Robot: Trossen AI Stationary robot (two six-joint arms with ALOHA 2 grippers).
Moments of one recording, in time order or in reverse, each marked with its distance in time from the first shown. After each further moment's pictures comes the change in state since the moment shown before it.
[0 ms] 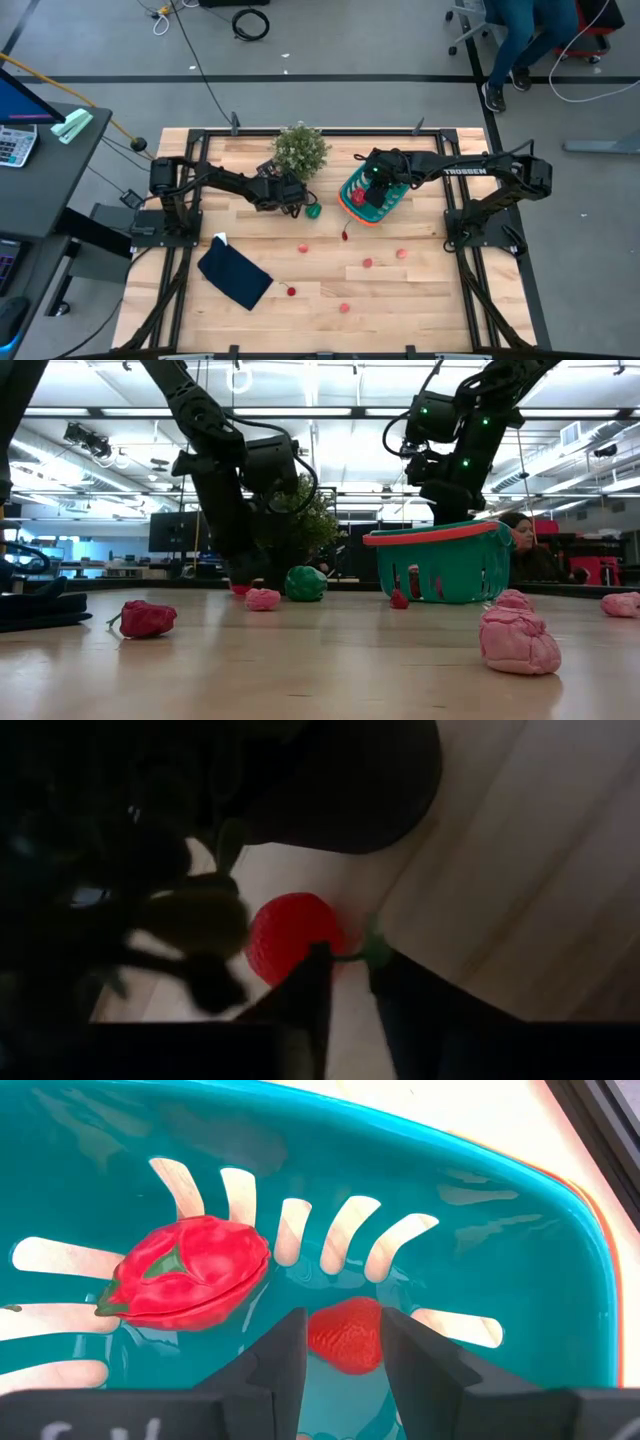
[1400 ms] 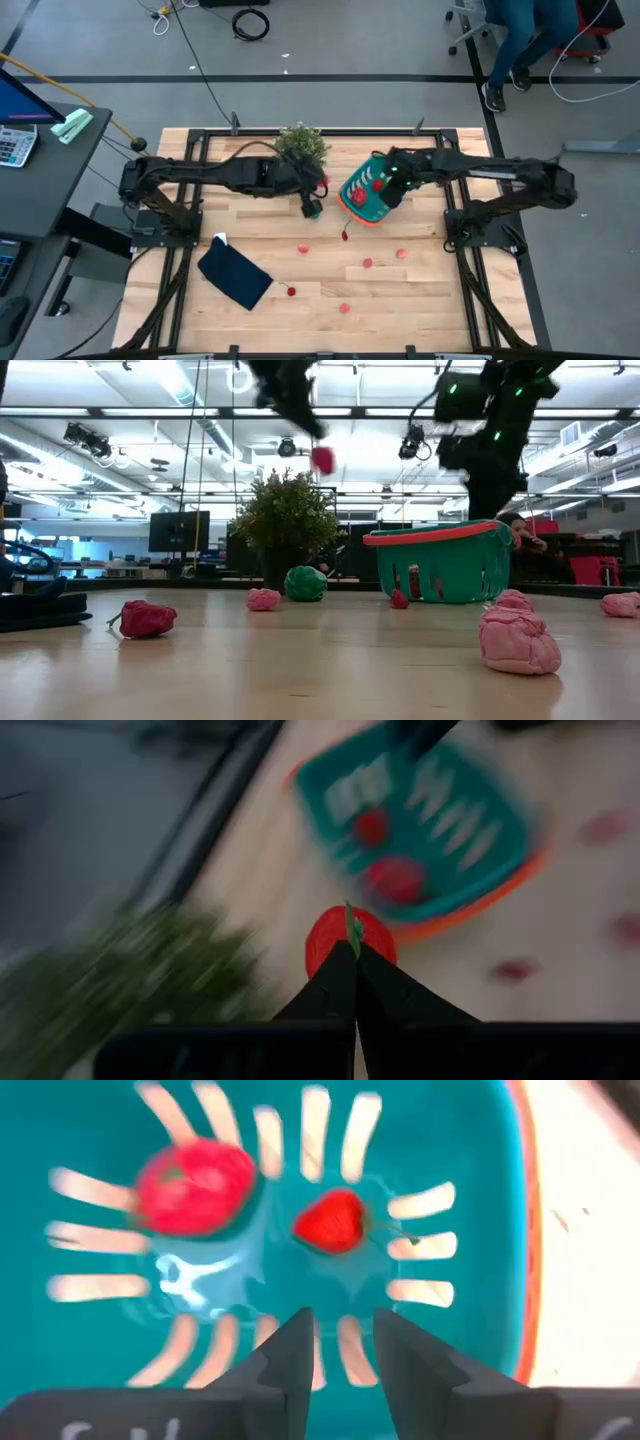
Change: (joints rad) left arm -0.137 -0.216 0.544 -0.274 0.327 0.104; right arm 0.013 -0.218 0.000 -0.275 -0.051 0.207
